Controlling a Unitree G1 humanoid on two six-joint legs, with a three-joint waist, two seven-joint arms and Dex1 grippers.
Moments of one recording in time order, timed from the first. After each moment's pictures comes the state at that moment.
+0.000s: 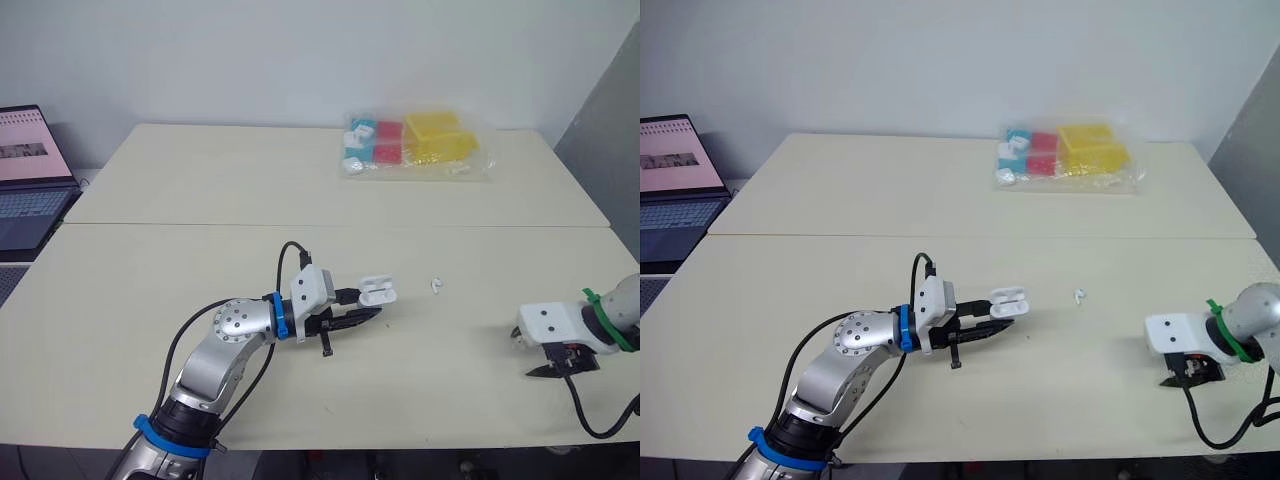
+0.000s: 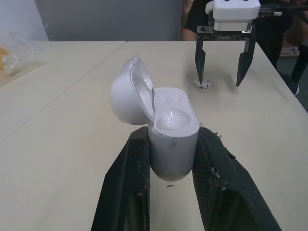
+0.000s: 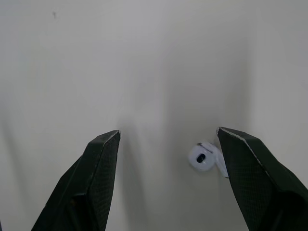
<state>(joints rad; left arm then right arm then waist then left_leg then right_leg) -0.27 0.40 -0.25 -0.22 -0.30 0.21 -0.95 -0.16 -1.26 0.11 -0.13 0.00 0.16 1.41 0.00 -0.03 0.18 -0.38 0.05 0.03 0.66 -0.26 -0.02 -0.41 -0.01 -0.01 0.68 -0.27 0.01</state>
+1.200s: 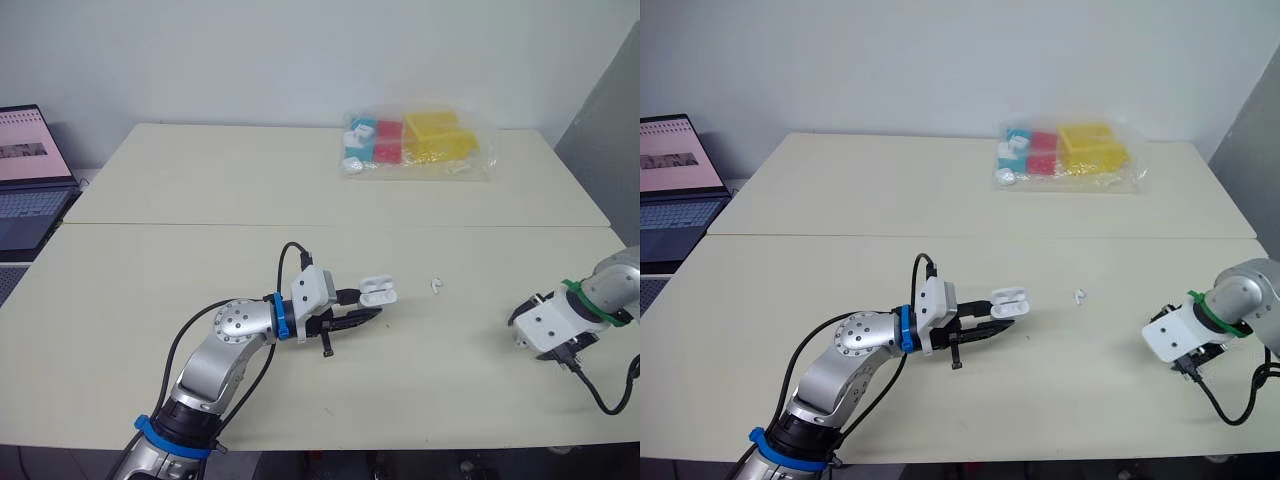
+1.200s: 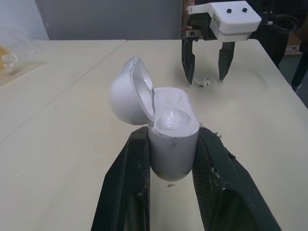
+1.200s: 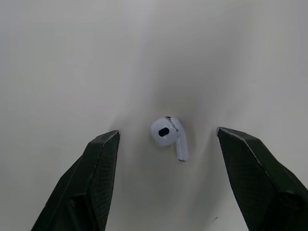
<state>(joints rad) -0.26 0.40 -0.25 -0.22 -0.29 0.21 -0.95 -0.45 -1.21 0.34 0.17 -0.23 -0.39 1.48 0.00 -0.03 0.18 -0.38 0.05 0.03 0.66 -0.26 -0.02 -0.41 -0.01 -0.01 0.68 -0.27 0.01</state>
